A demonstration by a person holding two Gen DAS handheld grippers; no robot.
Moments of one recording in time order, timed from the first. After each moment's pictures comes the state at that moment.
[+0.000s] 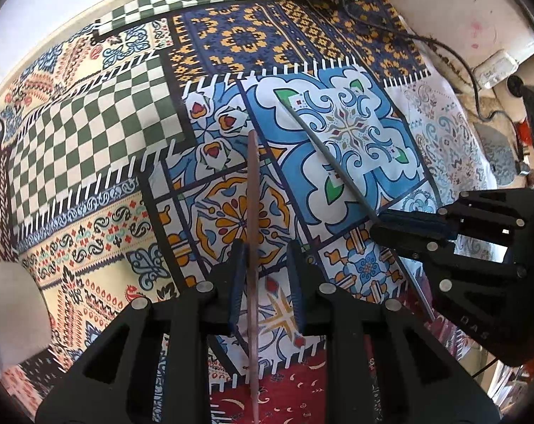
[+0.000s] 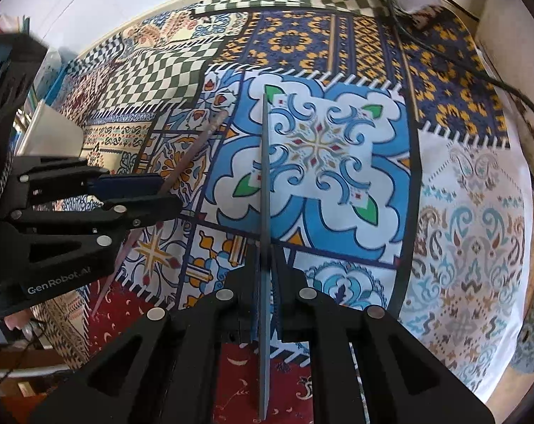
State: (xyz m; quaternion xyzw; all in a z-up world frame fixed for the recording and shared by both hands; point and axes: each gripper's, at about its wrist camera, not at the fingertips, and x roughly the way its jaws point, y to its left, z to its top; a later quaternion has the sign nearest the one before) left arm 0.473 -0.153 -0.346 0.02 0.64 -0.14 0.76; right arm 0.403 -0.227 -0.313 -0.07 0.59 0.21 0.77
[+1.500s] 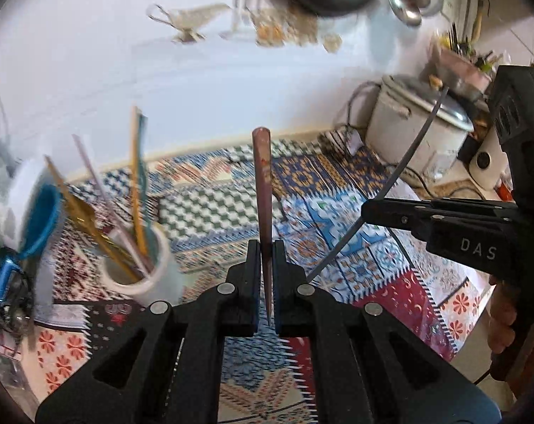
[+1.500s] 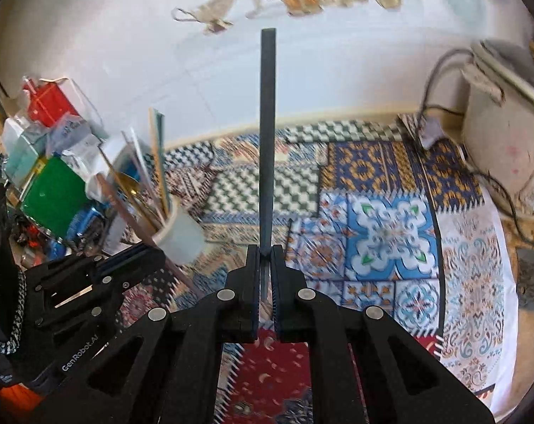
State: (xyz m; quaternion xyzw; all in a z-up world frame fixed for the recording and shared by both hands) left arm 0.312 -0.035 -0.175 -0.01 0.39 -0.07 0.92; right arm 0.321 -0.145 -0.185 0.03 0.43 0.23 0.88
